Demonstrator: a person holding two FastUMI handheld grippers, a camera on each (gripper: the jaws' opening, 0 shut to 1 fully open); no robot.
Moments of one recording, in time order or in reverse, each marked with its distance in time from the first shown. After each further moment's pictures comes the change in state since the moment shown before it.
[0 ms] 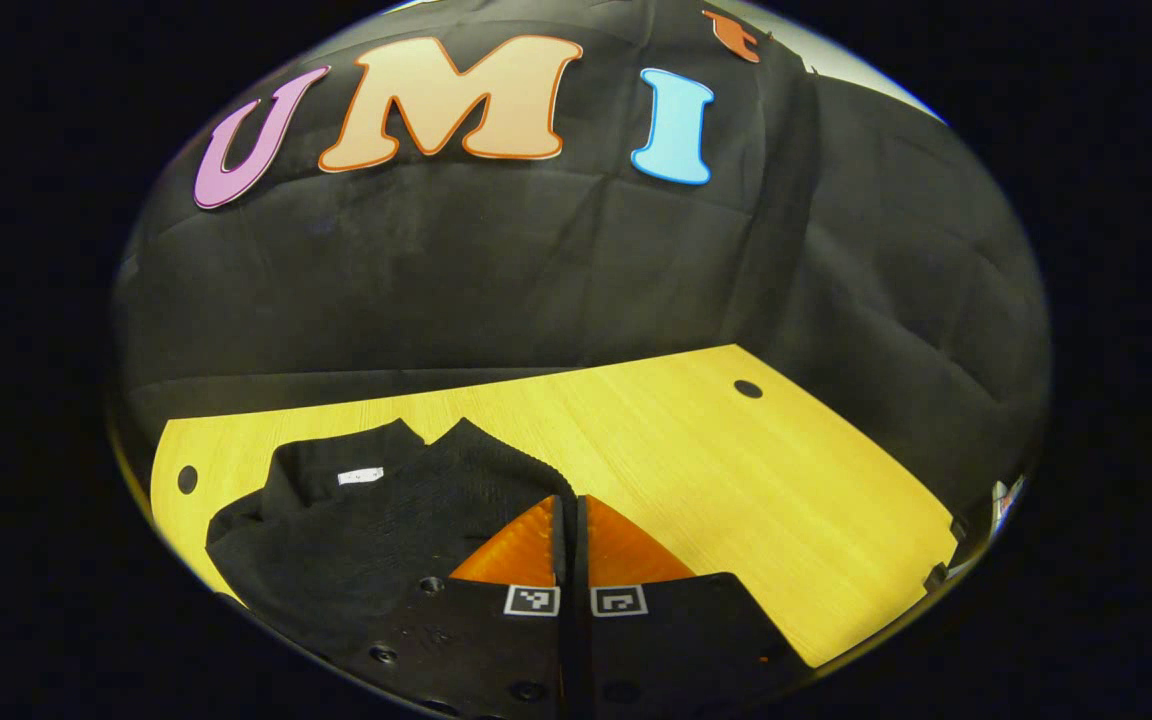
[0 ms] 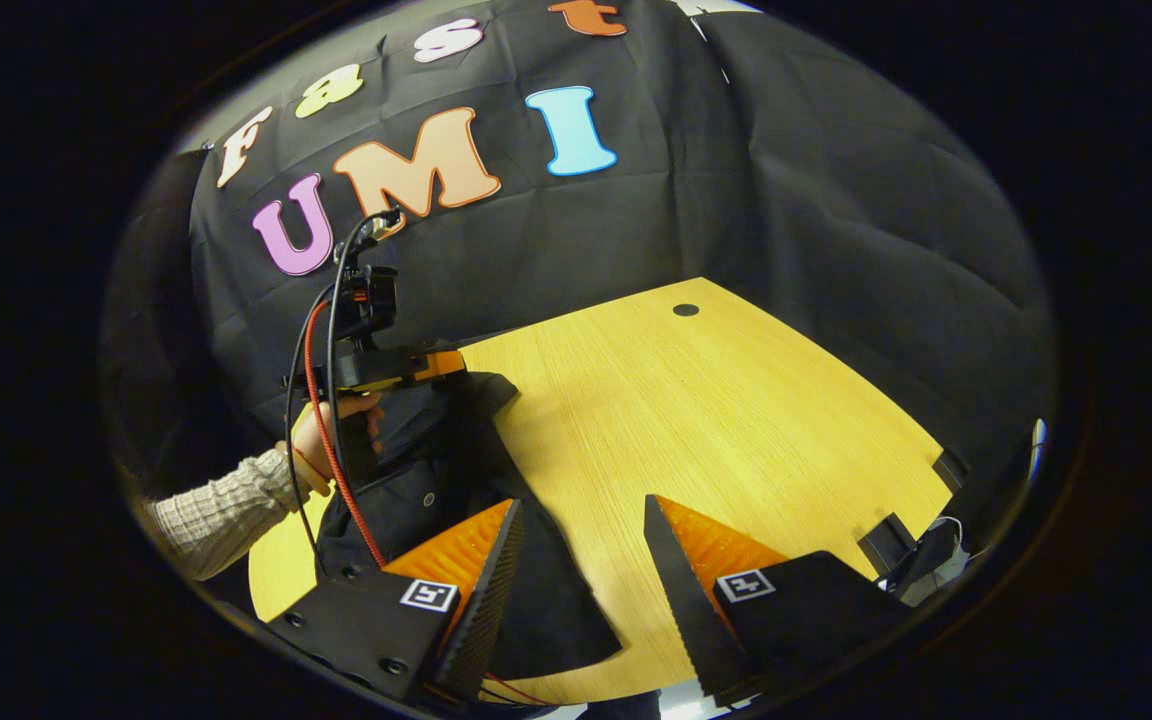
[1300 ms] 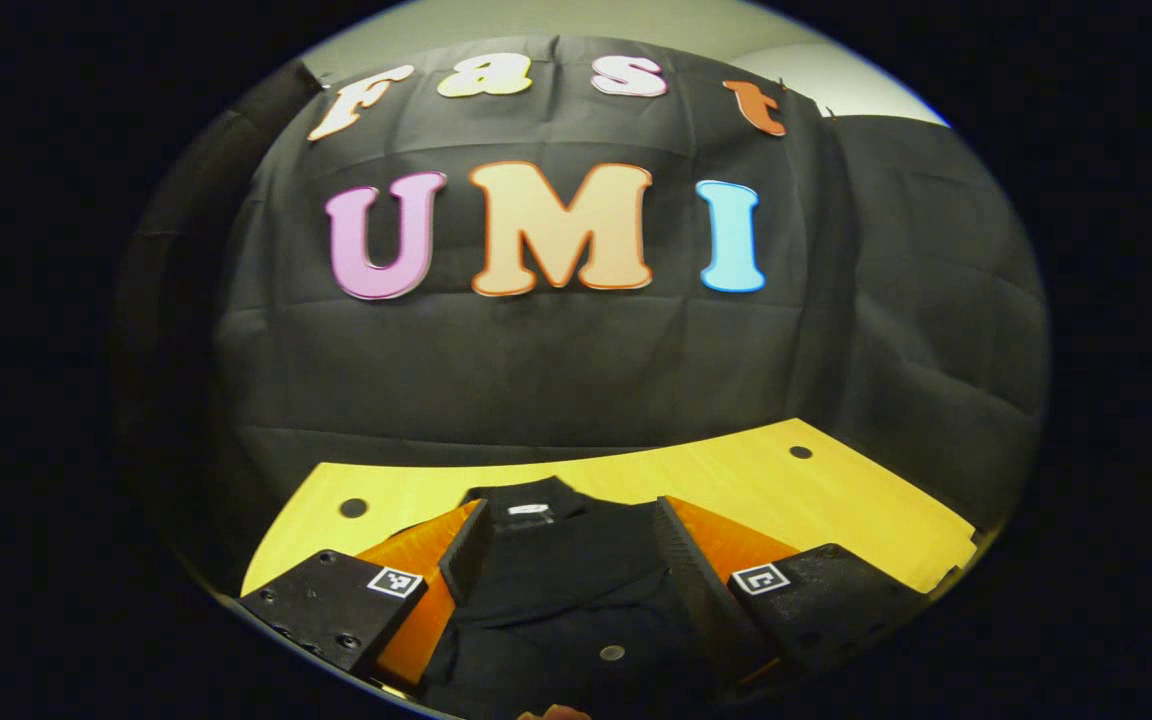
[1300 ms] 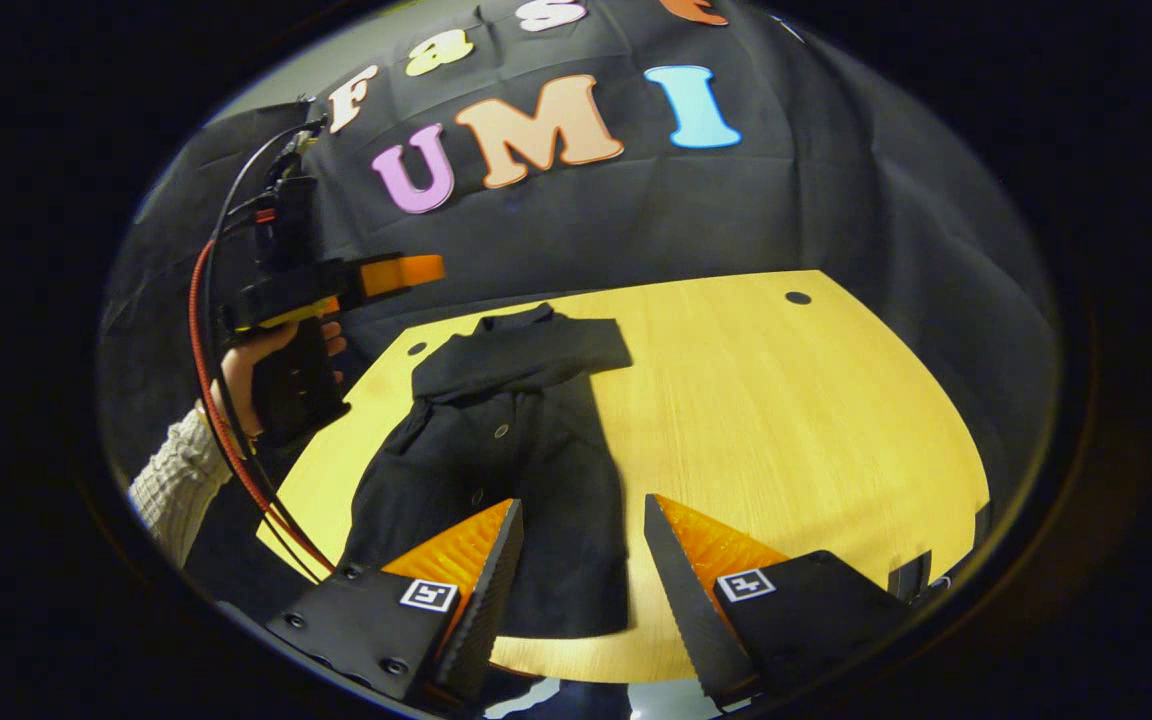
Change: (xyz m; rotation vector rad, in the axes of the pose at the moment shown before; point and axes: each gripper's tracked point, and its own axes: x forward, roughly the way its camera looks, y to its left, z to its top) left arm -0.203 0.073 0.037 0.018 -0.267 0.335; right arm 0.001 0.018 -0.056 -0.268 0.098 0.286
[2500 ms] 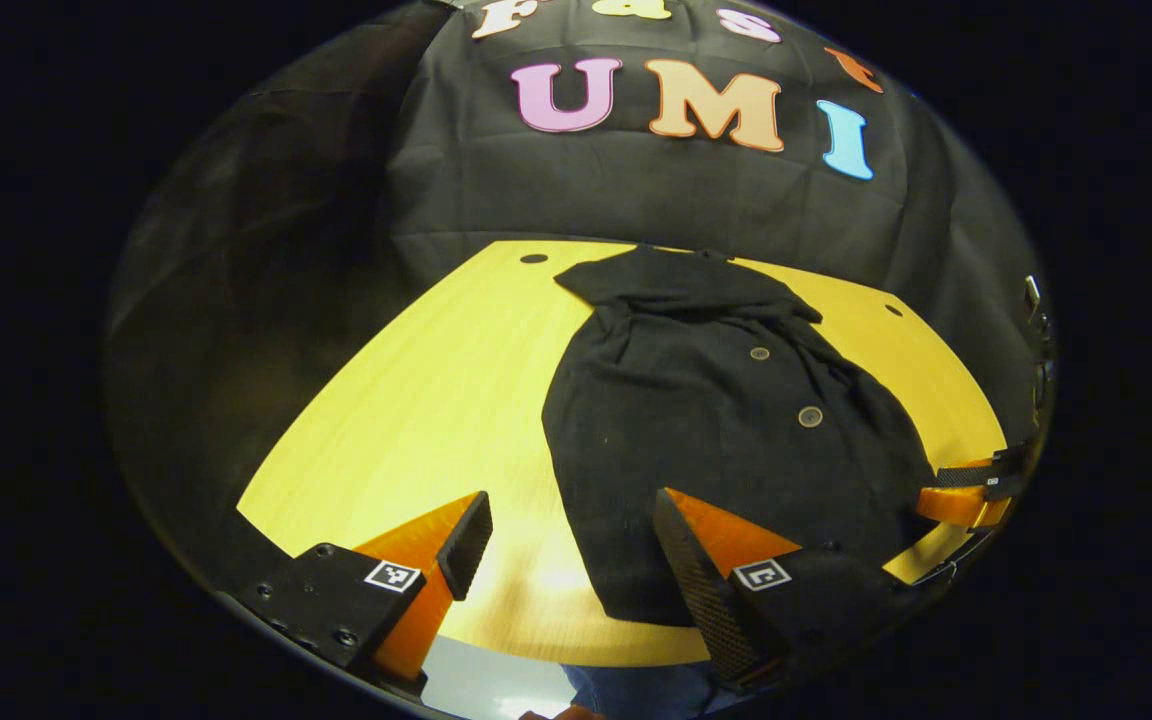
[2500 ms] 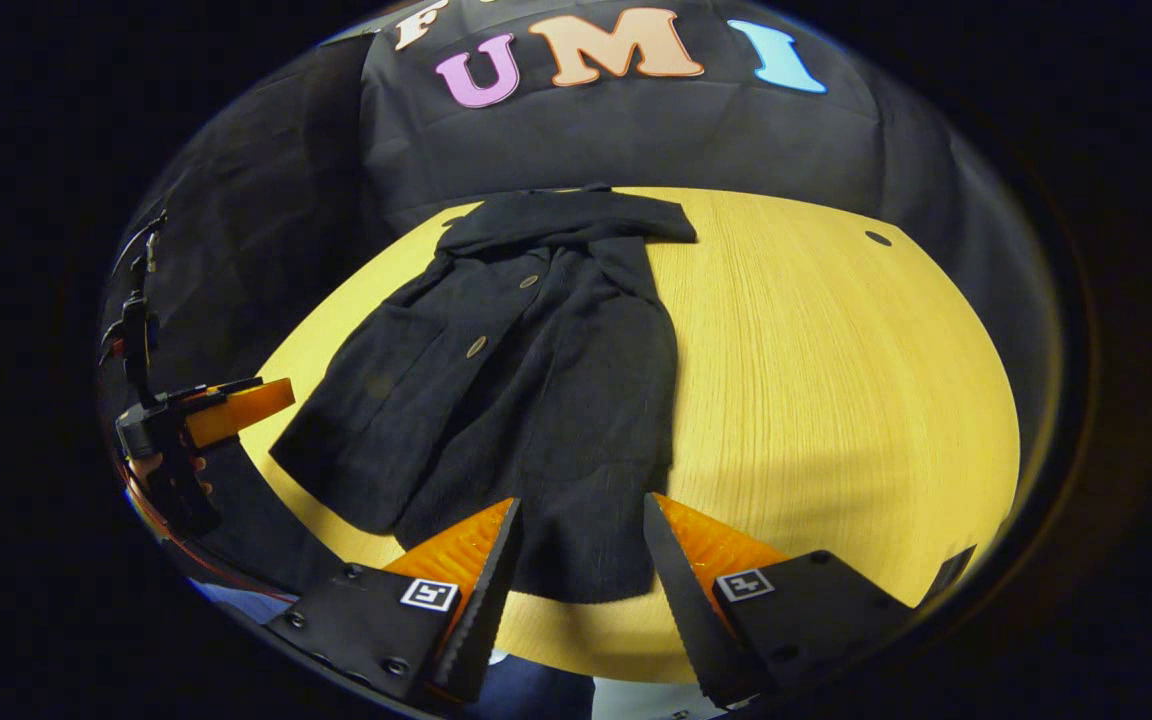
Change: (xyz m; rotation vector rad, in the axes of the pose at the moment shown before) left arm -0.225 0.064 -0.250 -0.153 0.442 0.263; right arm 0.067 0.006 -0.110 -0.160 0.239 0.054
